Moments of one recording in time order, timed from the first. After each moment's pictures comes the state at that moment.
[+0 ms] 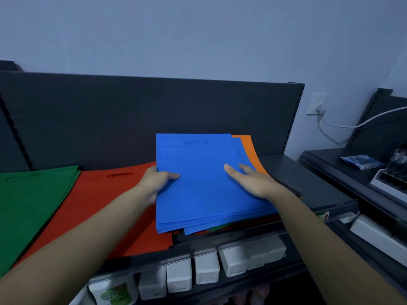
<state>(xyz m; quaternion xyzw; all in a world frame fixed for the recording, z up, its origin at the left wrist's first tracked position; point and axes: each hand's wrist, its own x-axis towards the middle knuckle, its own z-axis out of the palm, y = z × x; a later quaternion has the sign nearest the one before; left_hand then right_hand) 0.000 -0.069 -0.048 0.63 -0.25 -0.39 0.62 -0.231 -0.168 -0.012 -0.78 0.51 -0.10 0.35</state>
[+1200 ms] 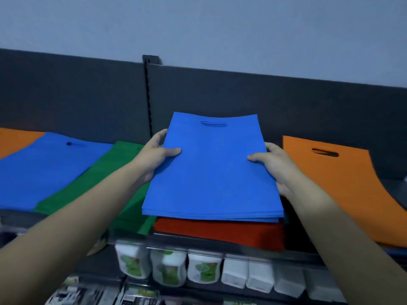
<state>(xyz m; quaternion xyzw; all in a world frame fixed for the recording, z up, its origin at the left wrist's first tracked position) 0.171 0.109 -0.025 0.60 -0.24 -0.26 0.71 -0.042 -0.060 0.014 -0.65 0.31 -0.25 0.65</state>
